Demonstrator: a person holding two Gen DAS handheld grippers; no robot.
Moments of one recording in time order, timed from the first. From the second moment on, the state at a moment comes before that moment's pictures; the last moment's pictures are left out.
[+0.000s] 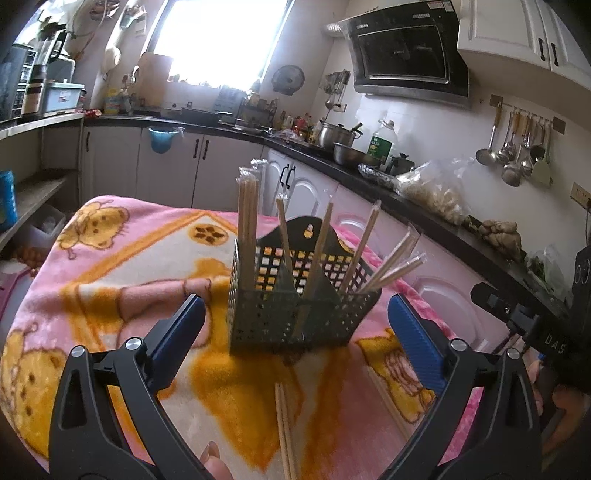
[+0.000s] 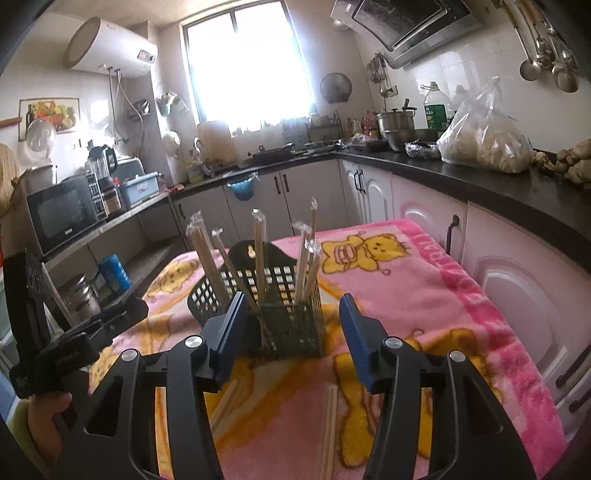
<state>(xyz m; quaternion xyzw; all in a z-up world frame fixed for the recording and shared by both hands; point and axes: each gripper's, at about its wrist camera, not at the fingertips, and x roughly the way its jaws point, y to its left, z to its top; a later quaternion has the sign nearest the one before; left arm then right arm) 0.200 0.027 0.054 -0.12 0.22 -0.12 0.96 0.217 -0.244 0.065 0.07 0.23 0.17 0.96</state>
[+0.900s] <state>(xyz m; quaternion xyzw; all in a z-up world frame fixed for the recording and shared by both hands) 0.176 -0.006 0.013 -0.09 0.29 -0.12 0.94 0.192 -0.269 0.023 0.04 0.32 0.16 0.93</state>
